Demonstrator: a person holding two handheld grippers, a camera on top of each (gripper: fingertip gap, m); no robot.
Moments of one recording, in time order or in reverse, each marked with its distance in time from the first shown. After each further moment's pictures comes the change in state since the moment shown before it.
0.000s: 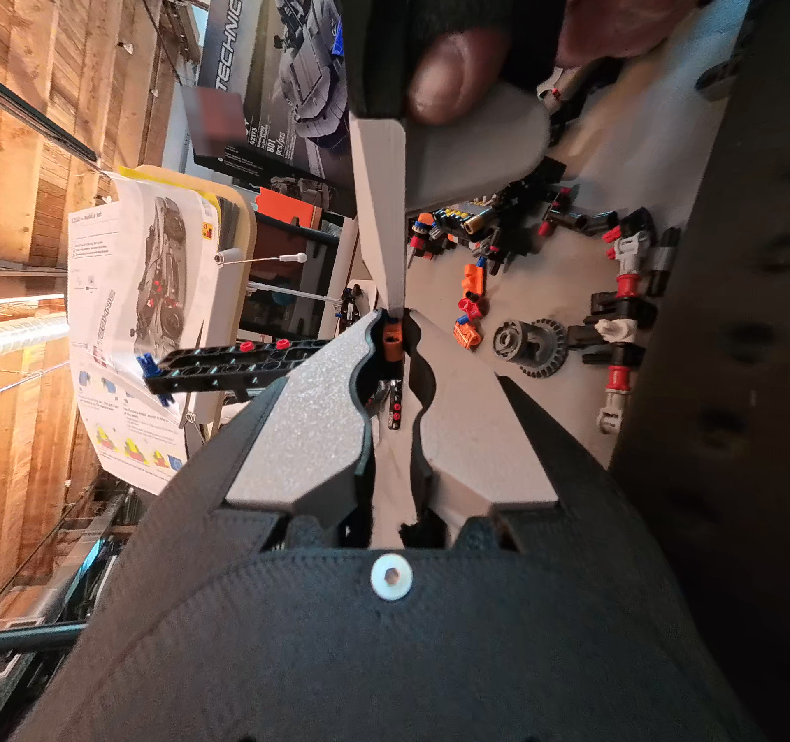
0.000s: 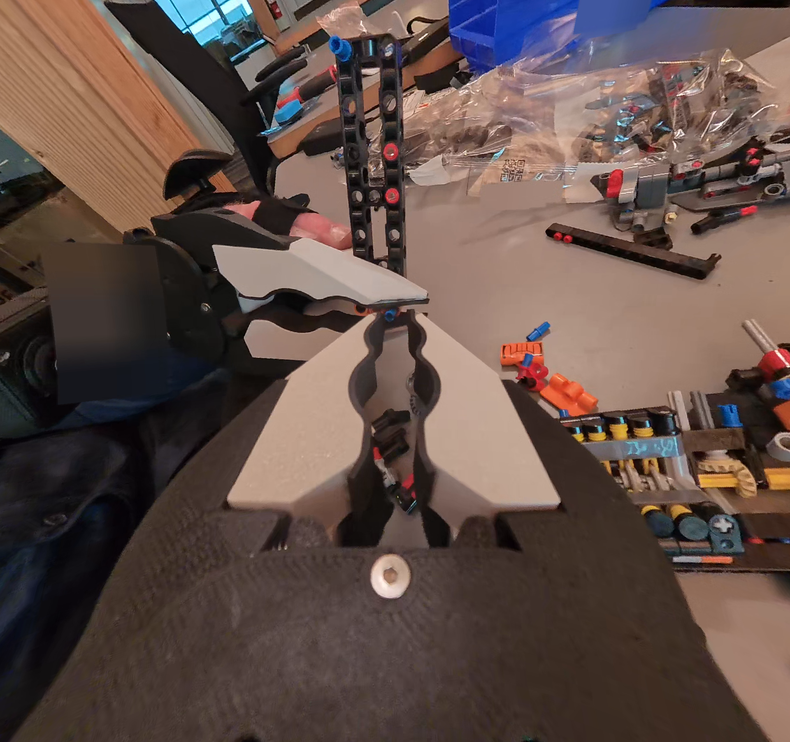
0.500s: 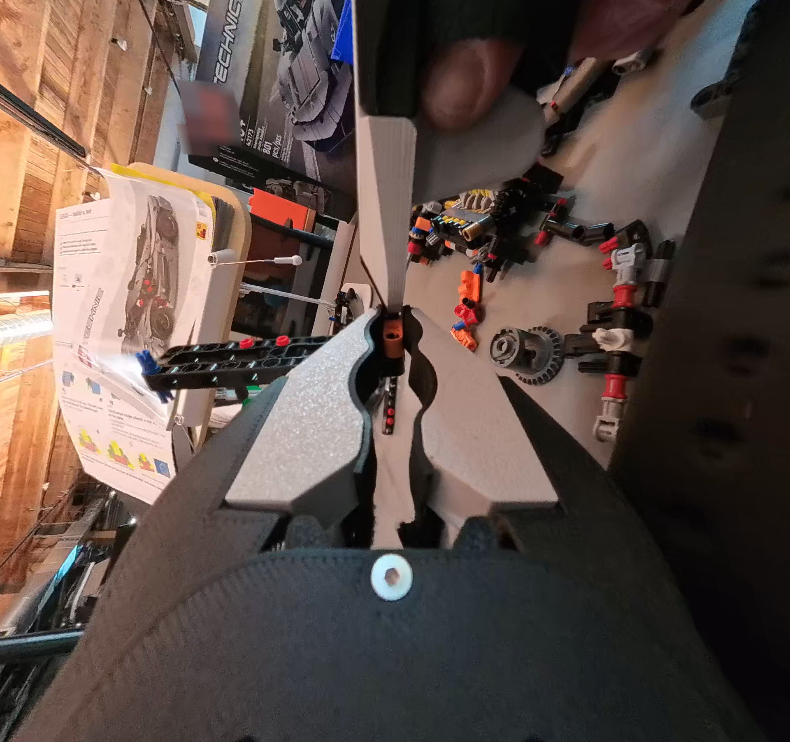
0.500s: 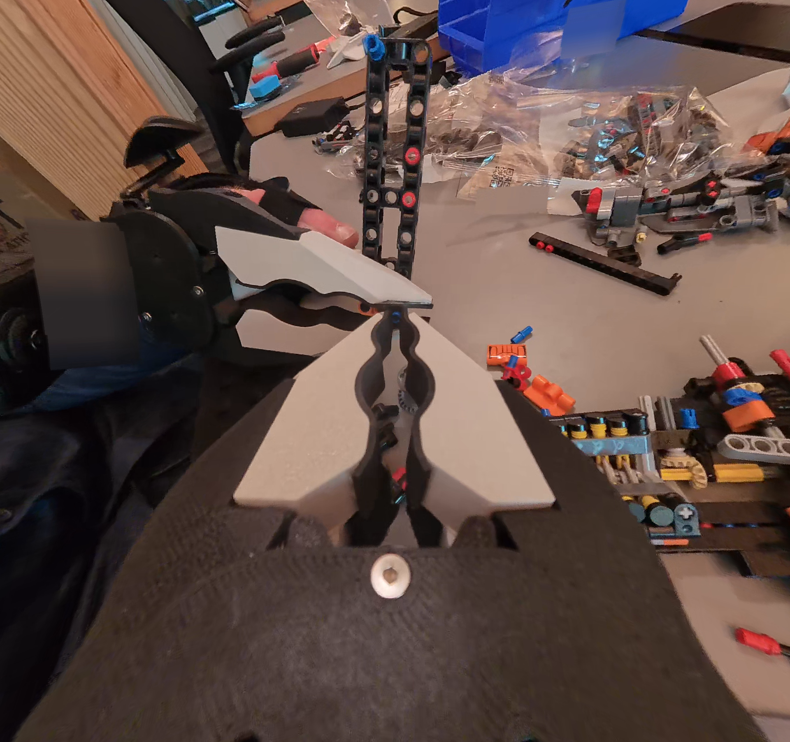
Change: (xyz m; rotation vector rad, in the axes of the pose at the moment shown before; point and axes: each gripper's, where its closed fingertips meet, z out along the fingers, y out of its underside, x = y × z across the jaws) left arm 0.001 -0.002 0.000 0.014 0.014 -0.030; right arm -0.002 0.000 -0.003 -0.025 0.071 -0.110
